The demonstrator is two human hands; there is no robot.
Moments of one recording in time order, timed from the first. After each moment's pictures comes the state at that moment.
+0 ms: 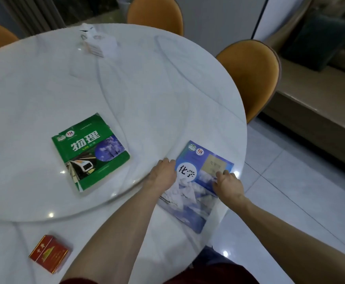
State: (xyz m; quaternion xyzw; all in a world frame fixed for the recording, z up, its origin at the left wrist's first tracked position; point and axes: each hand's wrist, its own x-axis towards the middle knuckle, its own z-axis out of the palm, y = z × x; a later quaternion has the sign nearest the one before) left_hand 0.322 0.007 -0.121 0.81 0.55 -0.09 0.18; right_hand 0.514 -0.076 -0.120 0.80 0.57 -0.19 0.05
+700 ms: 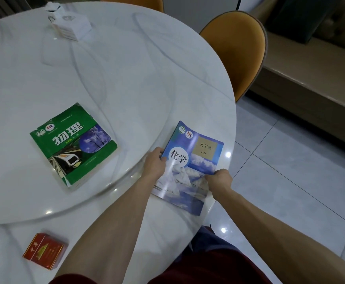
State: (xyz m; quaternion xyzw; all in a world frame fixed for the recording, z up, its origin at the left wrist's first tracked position) left_hand 0.320 -0.001 -0.145 0.60 0.65 0.13 0.45; right_hand 0.487 -0.100 -0.139 0.87 0.10 -0.41 -0.26
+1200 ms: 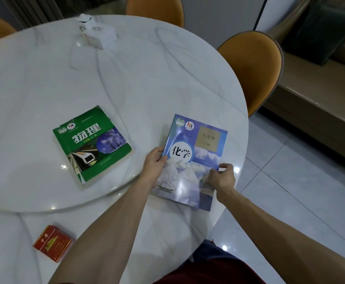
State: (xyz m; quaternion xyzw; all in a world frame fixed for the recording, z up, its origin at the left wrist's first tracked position) left_hand 0.295 -0.002 -0.108 0.45 0.60 0.31 0.58; right_hand 0.478 -0.072 -0.115 0.82 0.12 -0.43 -0.37
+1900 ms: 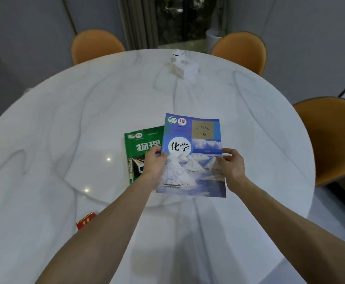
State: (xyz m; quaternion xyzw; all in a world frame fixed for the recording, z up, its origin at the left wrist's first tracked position) left_hand 0.187 0.048 -0.032 0.26 0.70 0.50 0.44; right_hand 0.388 0.076 -0.031 0.67 0.39 -0.49 -0.39
